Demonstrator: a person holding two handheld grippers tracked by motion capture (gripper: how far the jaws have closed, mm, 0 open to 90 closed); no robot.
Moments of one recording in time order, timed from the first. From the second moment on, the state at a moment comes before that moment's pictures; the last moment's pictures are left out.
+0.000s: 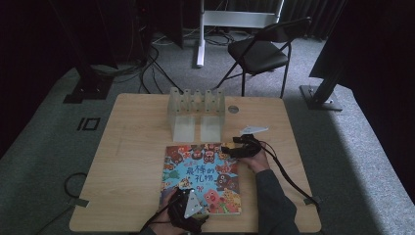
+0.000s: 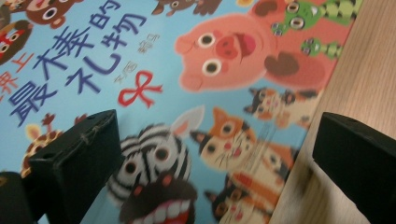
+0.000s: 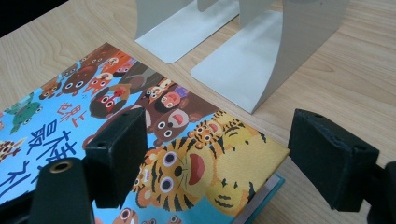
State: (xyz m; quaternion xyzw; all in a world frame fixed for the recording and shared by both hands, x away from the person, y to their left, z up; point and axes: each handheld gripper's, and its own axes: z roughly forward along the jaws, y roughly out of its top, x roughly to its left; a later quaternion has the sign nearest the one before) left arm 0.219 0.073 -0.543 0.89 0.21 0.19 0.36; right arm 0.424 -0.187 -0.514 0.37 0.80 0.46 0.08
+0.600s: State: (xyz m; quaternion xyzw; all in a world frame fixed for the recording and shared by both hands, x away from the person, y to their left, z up) left arm 0.218 0.067 -0.532 0.87 0.21 0.23 0.38; right arm 0.424 -0.185 -0.512 0.37 0.81 0.45 0.08
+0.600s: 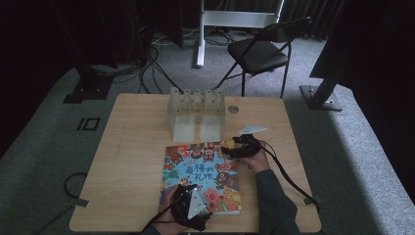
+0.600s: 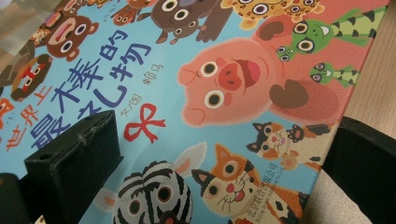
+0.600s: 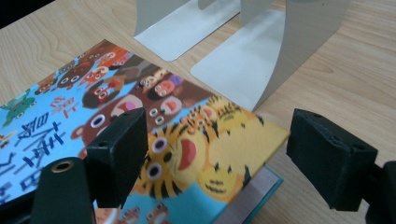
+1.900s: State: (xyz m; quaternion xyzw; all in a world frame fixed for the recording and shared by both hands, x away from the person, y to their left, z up) left arm 0.223 0.070 -0.518 0.85 0.22 0.19 0.43; right arm 0.403 -0.176 -0.483 0.32 0.81 0.48 0.03
